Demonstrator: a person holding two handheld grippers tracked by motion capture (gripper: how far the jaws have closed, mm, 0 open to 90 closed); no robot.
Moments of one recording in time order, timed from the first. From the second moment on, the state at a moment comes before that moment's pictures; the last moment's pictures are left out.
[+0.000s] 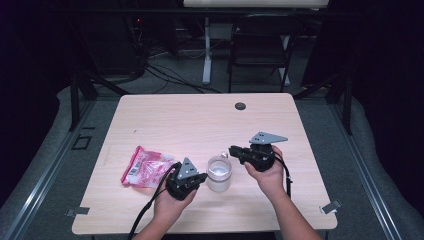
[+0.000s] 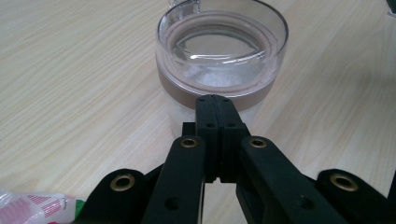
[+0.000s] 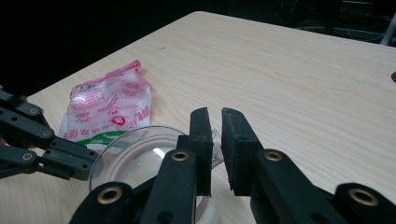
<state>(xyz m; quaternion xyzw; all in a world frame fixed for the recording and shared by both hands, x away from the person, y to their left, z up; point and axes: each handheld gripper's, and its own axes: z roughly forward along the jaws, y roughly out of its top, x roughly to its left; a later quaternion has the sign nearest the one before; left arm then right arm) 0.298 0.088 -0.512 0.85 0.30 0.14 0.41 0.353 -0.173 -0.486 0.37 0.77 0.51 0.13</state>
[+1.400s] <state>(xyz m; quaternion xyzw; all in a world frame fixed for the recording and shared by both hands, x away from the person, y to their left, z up) 0.326 0.217 -0.516 0.78 0.43 0.25 0.38 0.350 -0.182 -0.491 0.38 0.77 0.50 0.14</state>
